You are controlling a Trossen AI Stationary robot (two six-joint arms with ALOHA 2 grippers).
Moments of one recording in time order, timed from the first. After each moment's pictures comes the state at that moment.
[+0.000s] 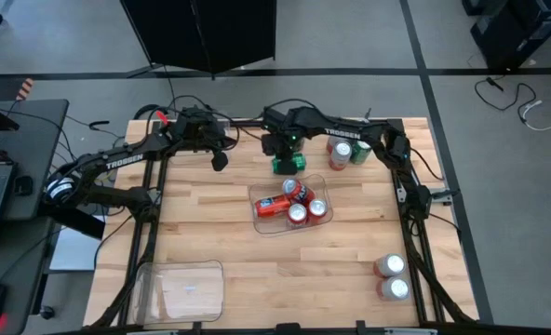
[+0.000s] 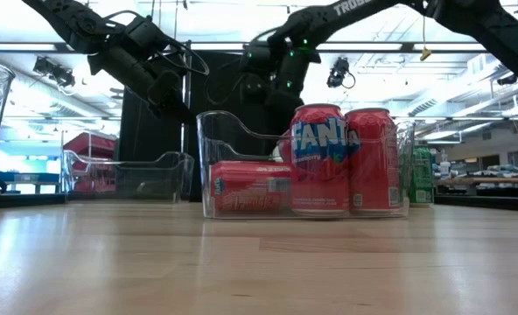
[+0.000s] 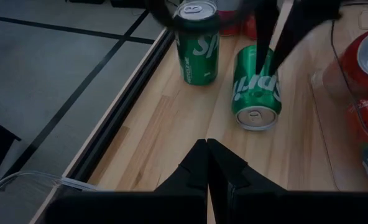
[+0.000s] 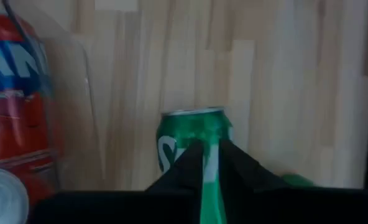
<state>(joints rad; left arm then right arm) 0.69 1.18 0.72 -0.10 0.24 0.26 -0.39 2.16 1.95 -1.04 -0.11 -0.42</state>
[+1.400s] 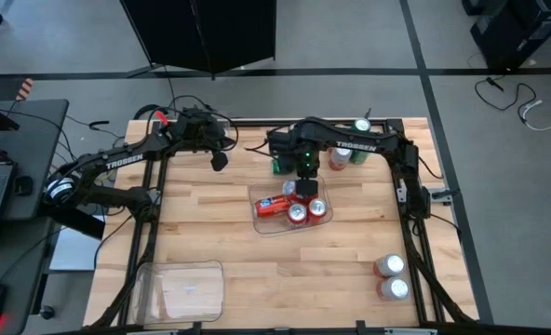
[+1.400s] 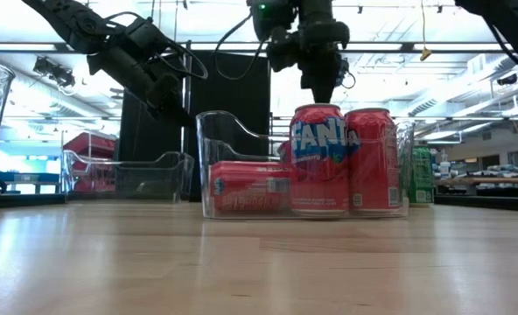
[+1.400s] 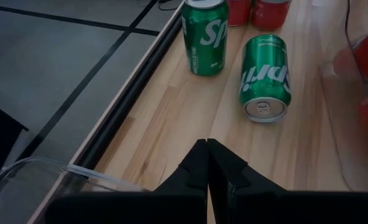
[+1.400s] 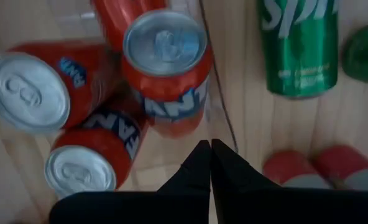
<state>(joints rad) 0.69 1.18 0.72 -0.13 0.20 0.26 -0.21 2.05 2.03 -1.57 -0.05 -0.11</state>
